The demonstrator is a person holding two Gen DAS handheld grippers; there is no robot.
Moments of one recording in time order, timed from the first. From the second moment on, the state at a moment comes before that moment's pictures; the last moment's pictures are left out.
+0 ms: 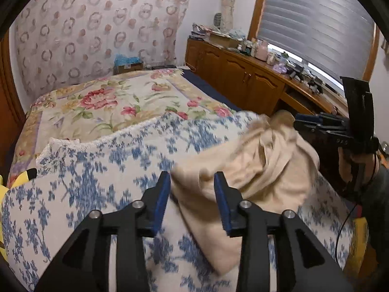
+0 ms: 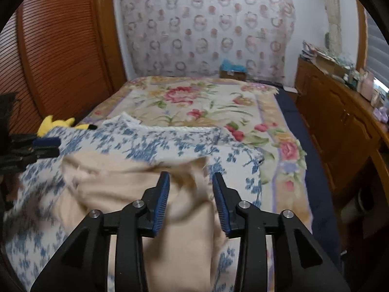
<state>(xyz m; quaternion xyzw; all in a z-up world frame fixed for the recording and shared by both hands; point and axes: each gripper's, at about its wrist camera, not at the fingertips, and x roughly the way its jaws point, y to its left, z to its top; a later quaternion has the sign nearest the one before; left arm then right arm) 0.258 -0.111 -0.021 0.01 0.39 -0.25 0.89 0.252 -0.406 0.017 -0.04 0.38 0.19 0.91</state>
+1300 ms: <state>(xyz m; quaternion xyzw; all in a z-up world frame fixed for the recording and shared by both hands) 0.310 -0.104 -0.056 -0.01 0.42 -0.23 0.88 0.311 -0.431 -0.003 -0.02 0.42 0.11 0.90</state>
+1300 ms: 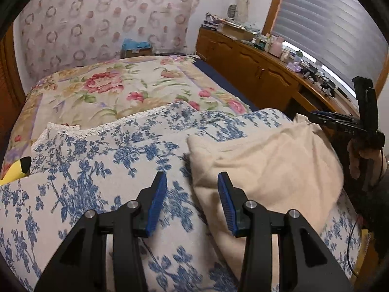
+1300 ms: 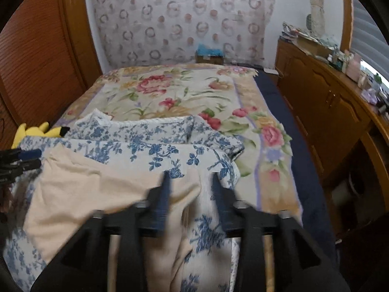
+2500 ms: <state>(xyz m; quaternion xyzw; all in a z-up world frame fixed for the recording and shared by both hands) 0.300 -0.120 -0.047 -0.09 0.42 -0.30 0.85 0.248 -0.391 -0.010 0.01 0.43 0.24 0.87</state>
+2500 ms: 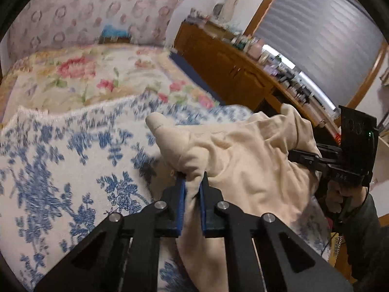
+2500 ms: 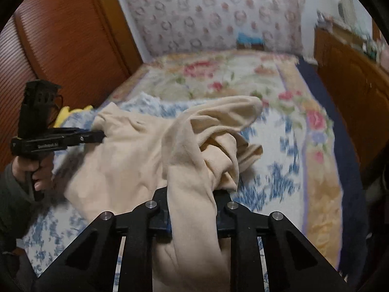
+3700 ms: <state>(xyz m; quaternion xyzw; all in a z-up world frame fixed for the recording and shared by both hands) 0.120 0.191 -0.068 -0.18 0.32 0.07 0.93 0.335 0.120 0.007 -0.29 0.34 0.54 0.72</state>
